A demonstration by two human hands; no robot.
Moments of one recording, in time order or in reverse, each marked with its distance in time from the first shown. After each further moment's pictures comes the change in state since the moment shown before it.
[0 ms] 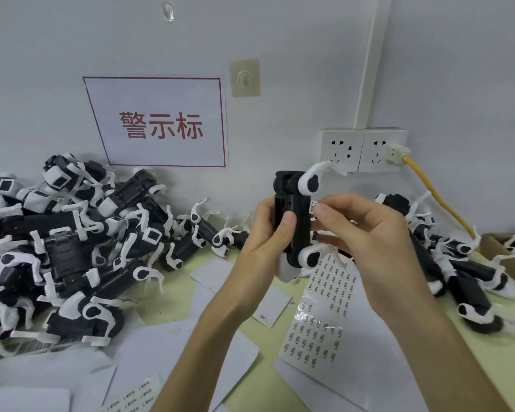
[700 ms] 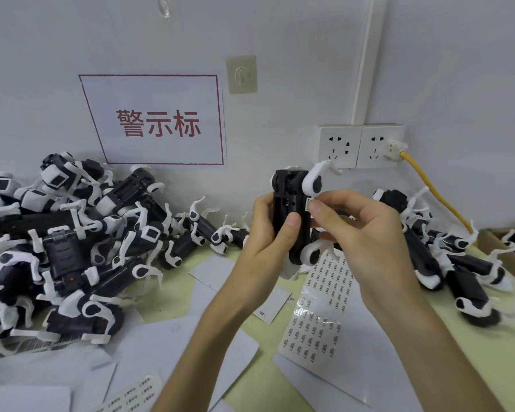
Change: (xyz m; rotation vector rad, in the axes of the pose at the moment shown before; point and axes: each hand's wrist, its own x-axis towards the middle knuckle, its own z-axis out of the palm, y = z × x) left_hand -0.006 0.004 0.006 0.107 0.010 0.096; right_hand -0.002 0.005 0.003 -0.106 0.039 -0.052
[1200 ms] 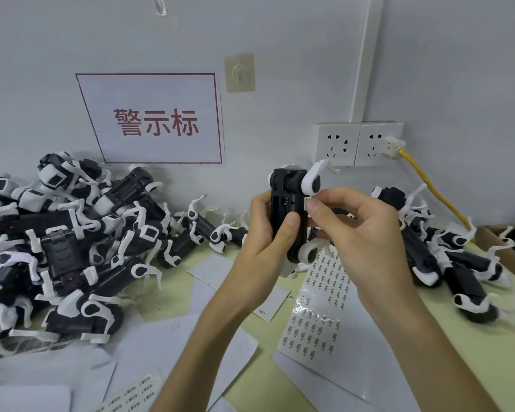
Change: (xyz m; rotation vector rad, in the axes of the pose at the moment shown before) left_hand -0.001 0.003 0.001 0.038 0.000 0.021; right_hand -0.002 0.001 0.003 -0.068 0.040 -0.050
